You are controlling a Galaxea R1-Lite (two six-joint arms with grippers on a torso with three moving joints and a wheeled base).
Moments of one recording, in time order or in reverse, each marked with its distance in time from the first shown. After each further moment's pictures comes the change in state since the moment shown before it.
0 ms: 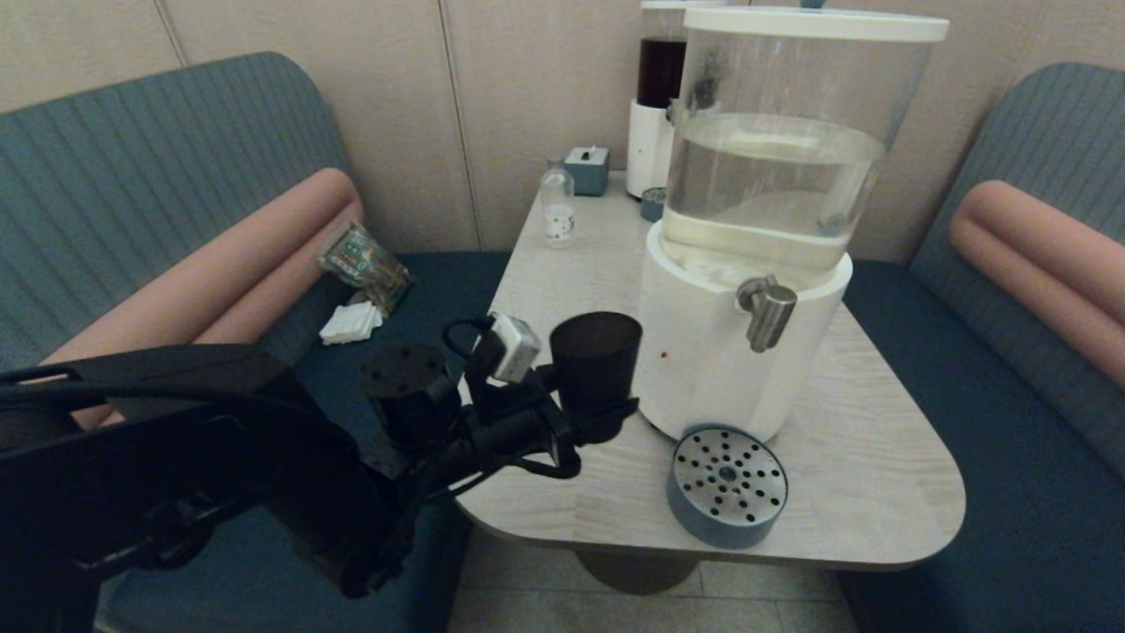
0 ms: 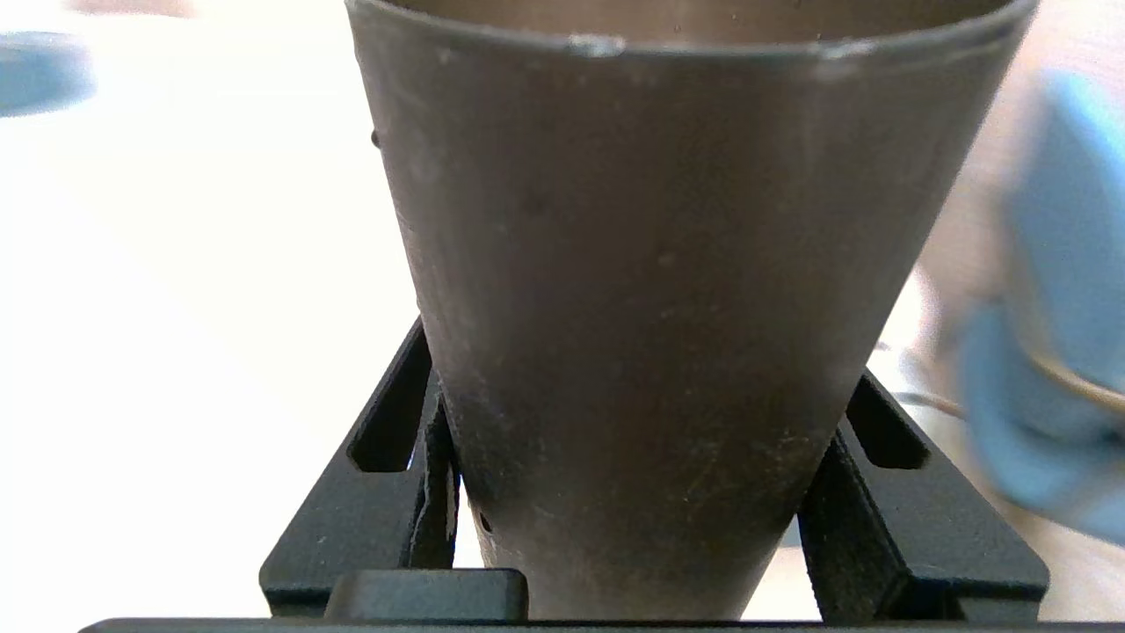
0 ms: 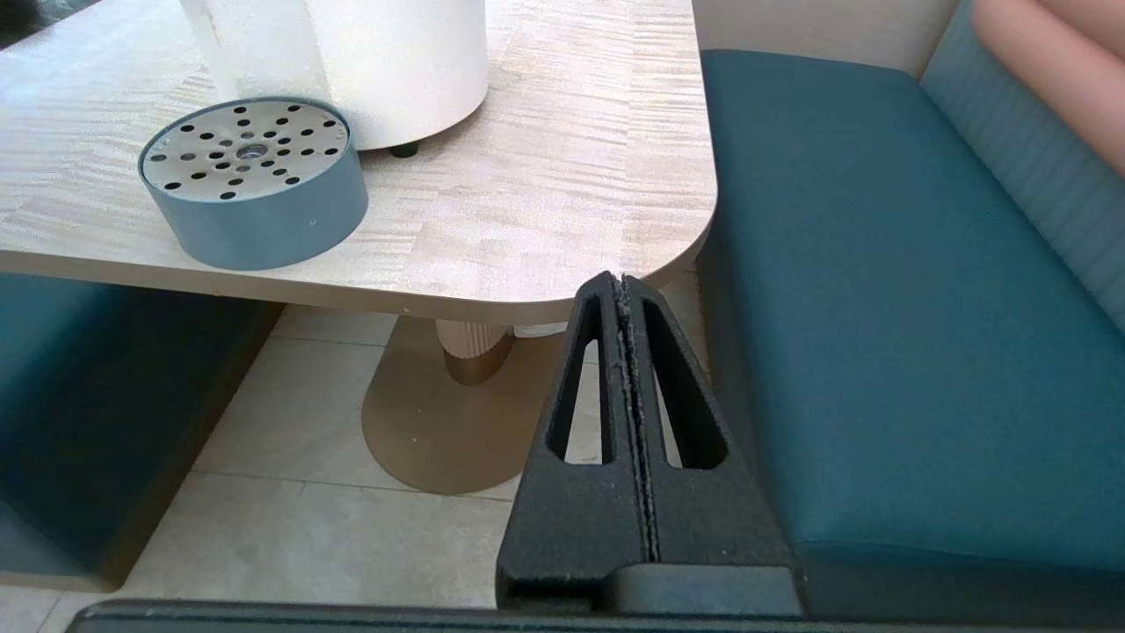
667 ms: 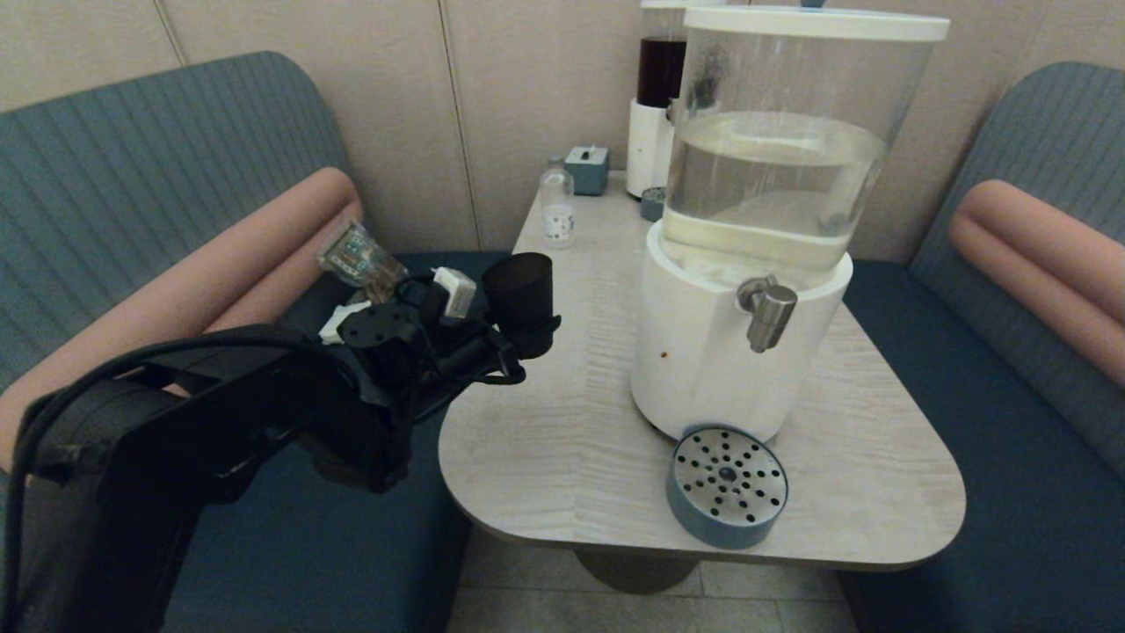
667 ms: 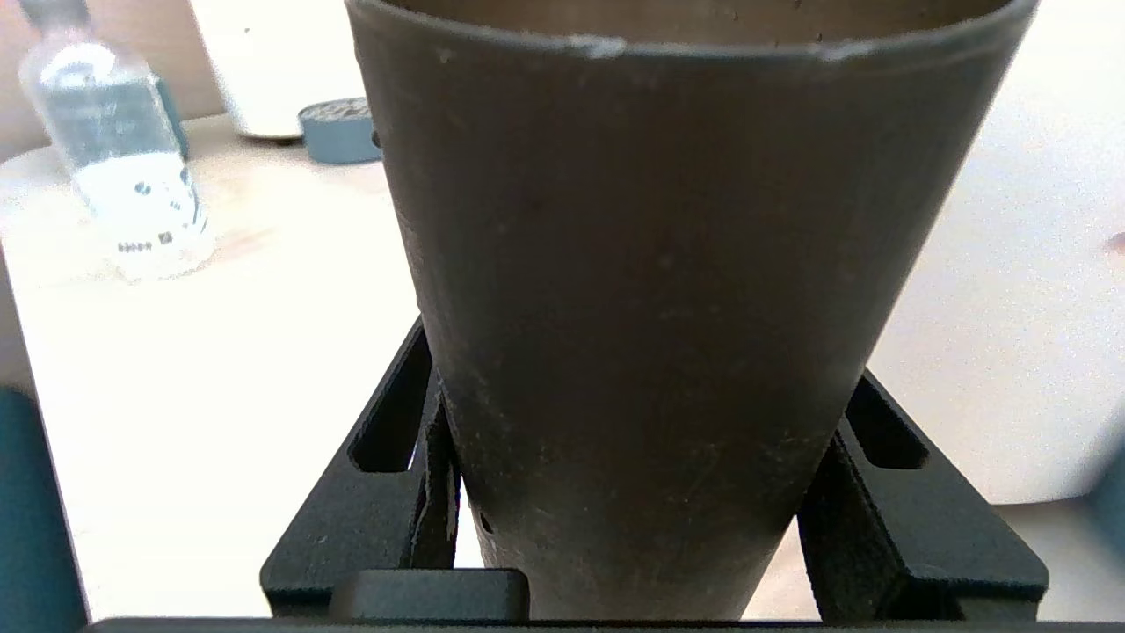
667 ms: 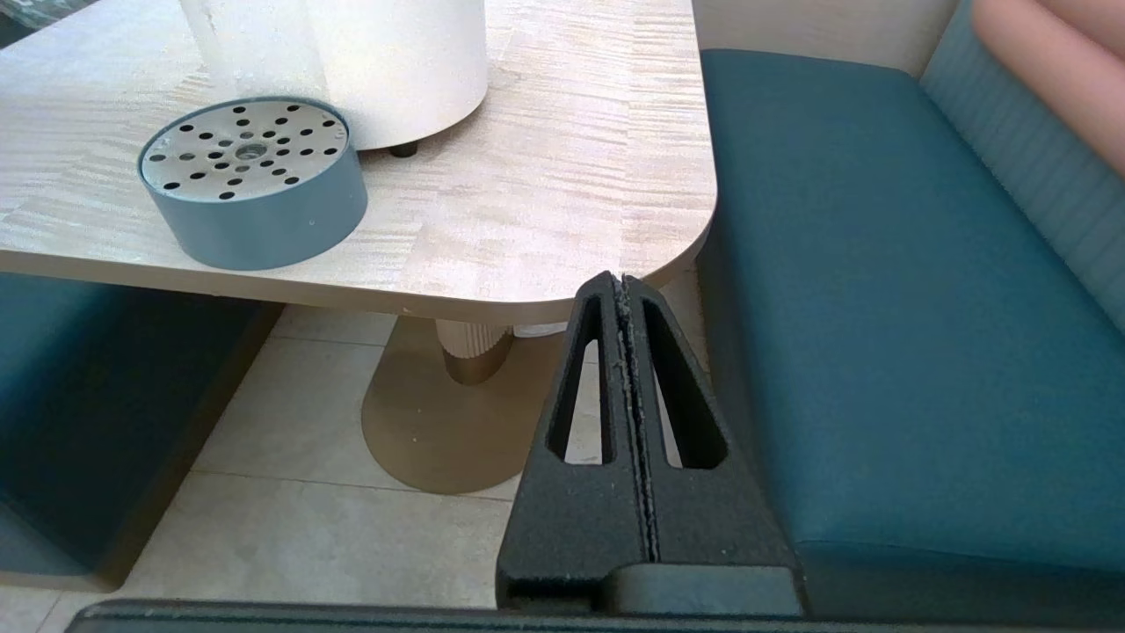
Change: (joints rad) left arm 0.231 0.247 -0.411 0.007 0.007 -0.050; right arm 0.000 0.000 0.000 0.000 0.000 0.000
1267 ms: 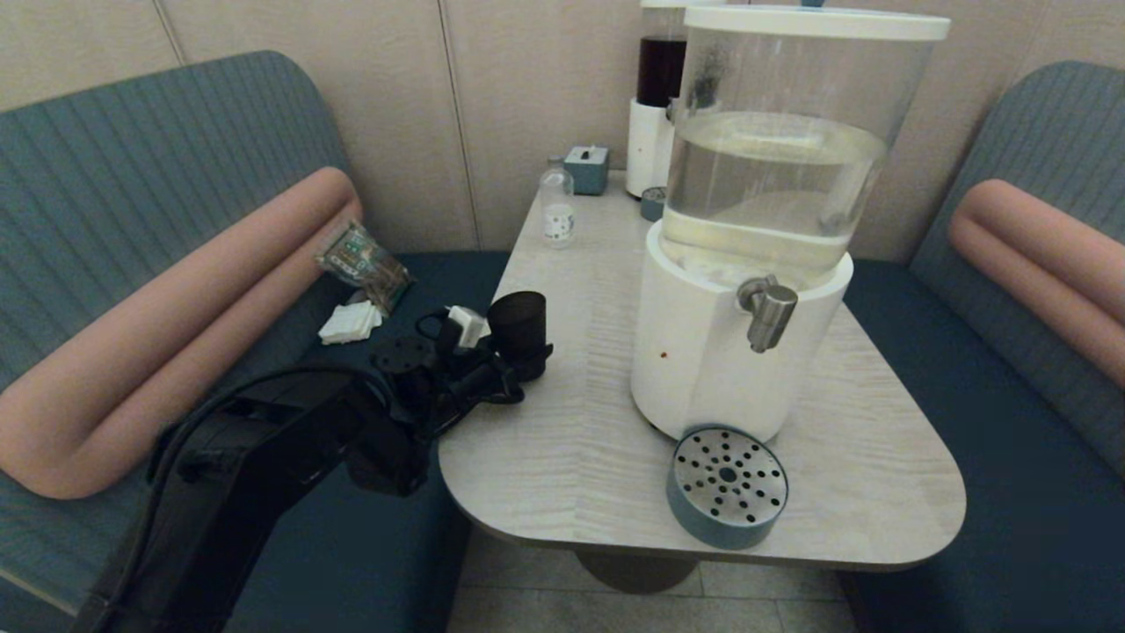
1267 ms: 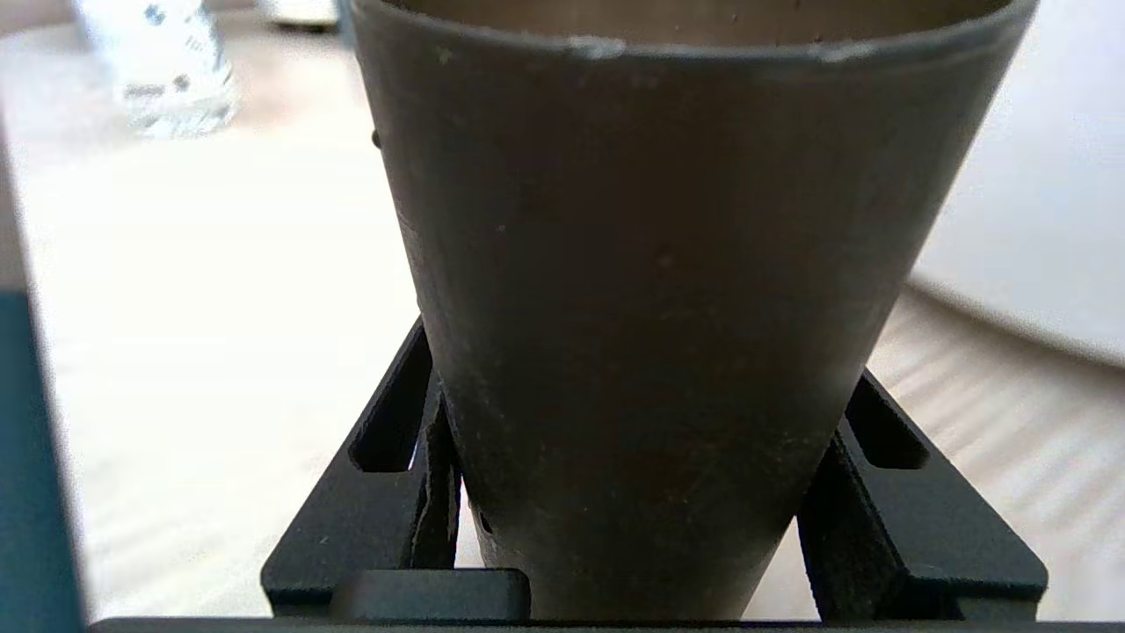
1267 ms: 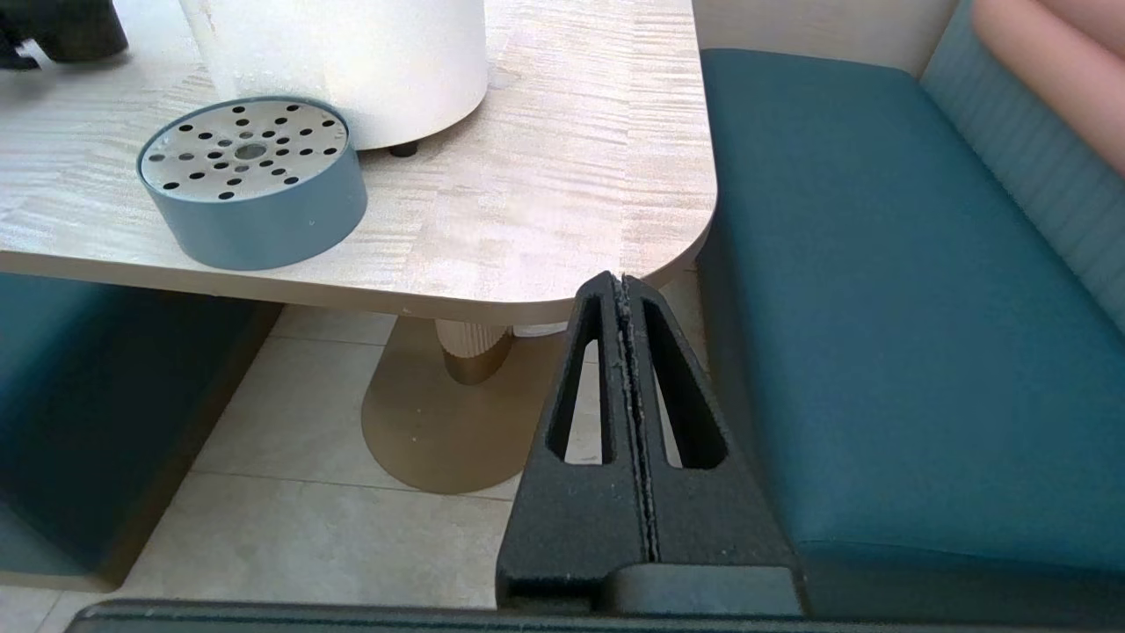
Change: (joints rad) left arm 0.042 0.242 -0.218 0.041 0.004 0.002; right arm 0.000 0.000 0.000 0.000 0.000 0.000
